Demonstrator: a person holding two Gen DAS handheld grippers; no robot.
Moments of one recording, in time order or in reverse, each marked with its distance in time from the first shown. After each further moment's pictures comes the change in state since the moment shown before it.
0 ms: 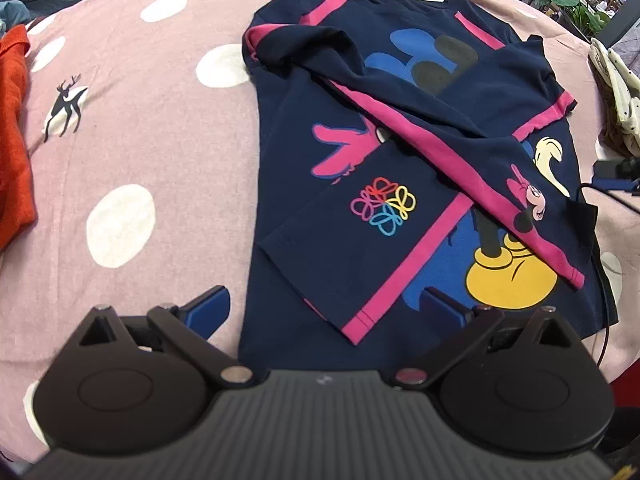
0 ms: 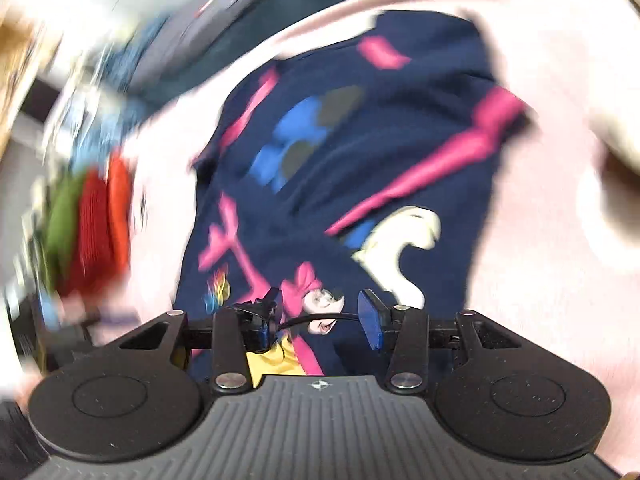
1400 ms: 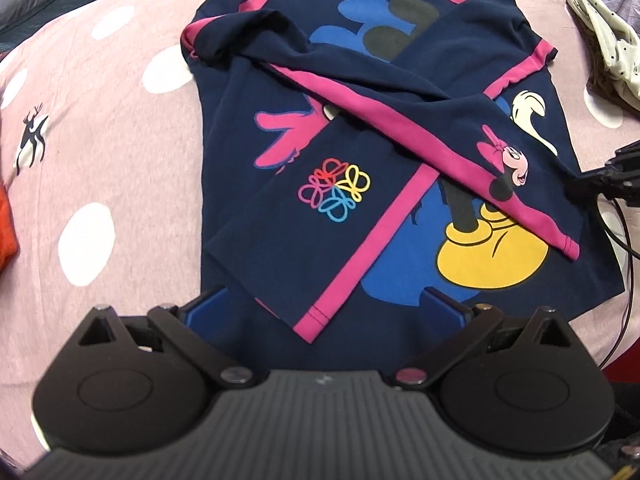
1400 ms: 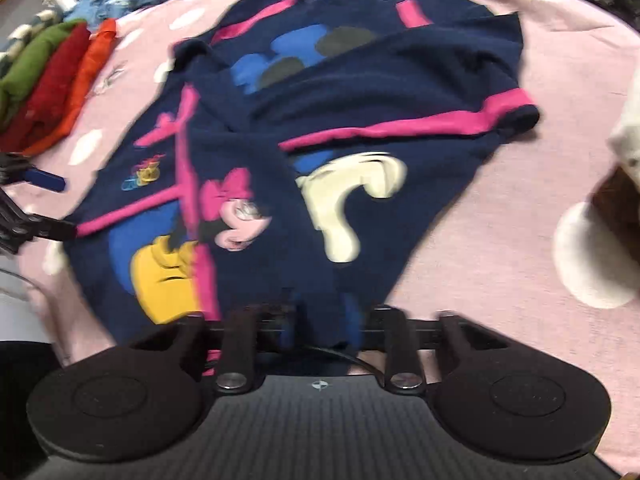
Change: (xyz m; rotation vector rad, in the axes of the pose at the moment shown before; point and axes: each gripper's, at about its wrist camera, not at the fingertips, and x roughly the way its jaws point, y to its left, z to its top) left arm 0.017 -0.035 0.007 0.130 0.068 0.022; right arm 0.016 0.045 -0.035 -0.511 0.194 -0.080
